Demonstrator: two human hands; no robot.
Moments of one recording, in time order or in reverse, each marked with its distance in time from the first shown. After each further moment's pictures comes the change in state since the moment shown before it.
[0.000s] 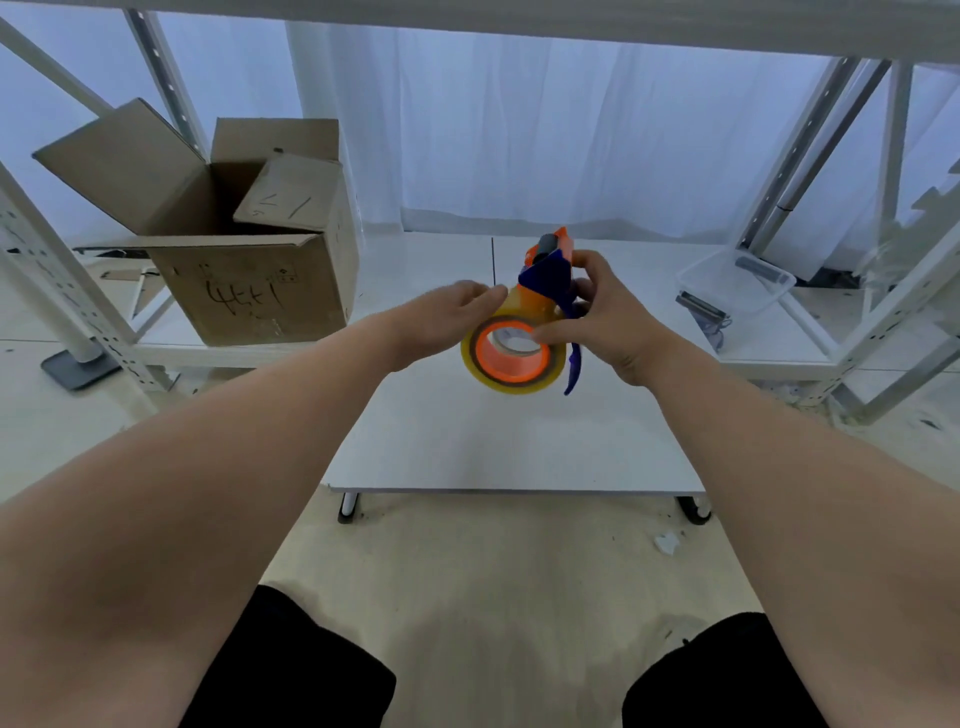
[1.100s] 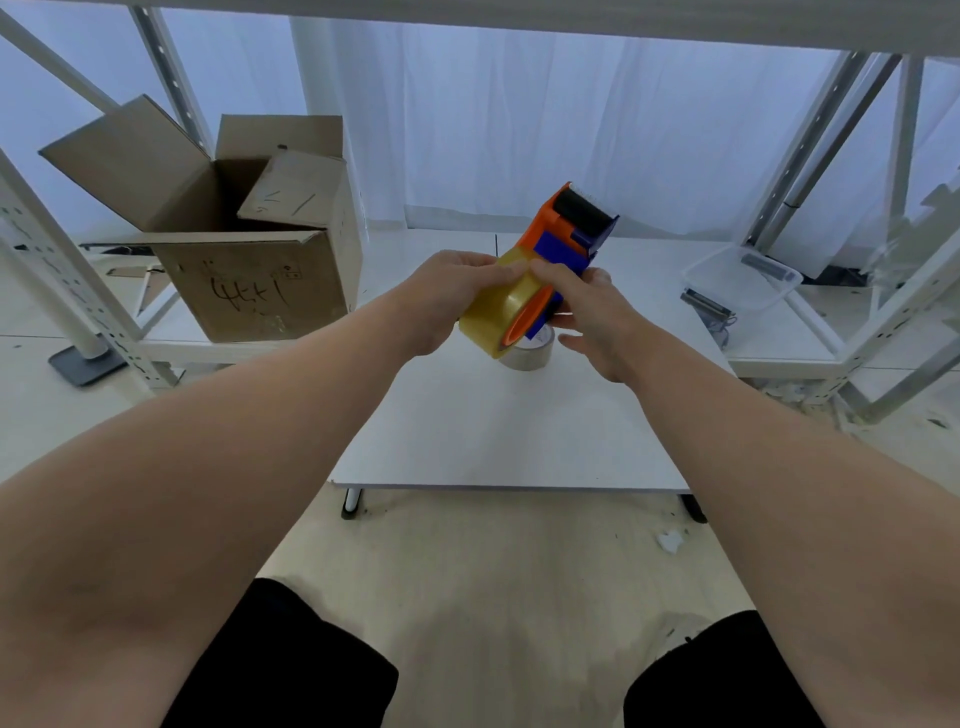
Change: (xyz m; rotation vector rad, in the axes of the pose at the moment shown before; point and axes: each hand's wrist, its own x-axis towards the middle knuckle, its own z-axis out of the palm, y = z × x) left_hand 0.004 0.017 -0.001 -0.515 0.113 -0.046; right_hand 0.006 -0.012 0.019 0.271 0.113 0.262
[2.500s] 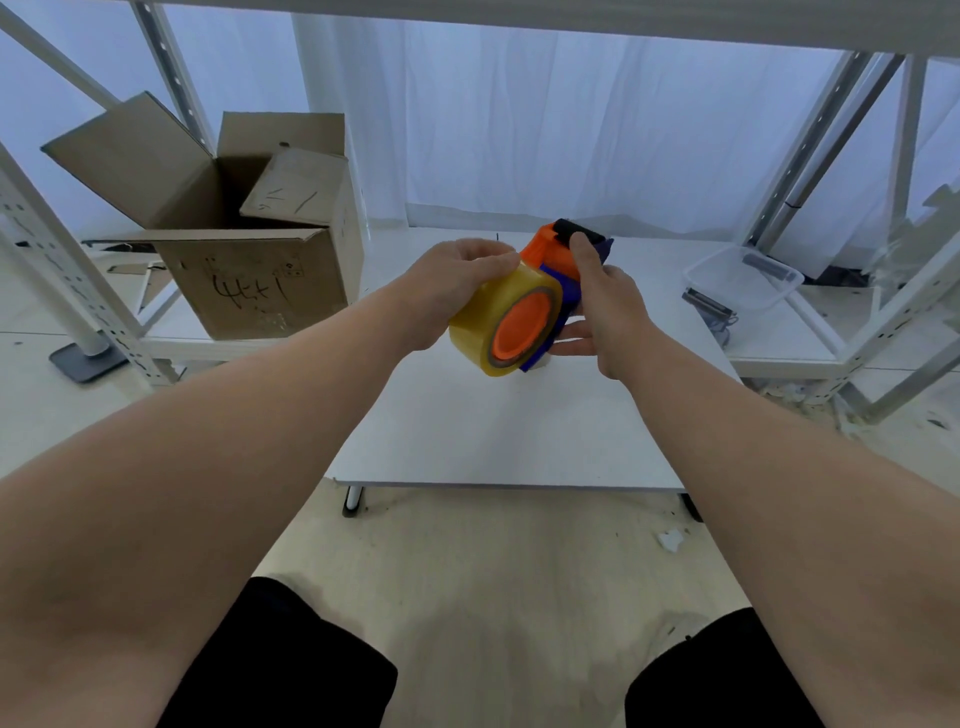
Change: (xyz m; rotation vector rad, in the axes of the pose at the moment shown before) left_hand -0.008 0.006 -0.001 0.043 0.052 0.058; right_hand 0.003 -0.003 0.004 0.008 0.238 0.049
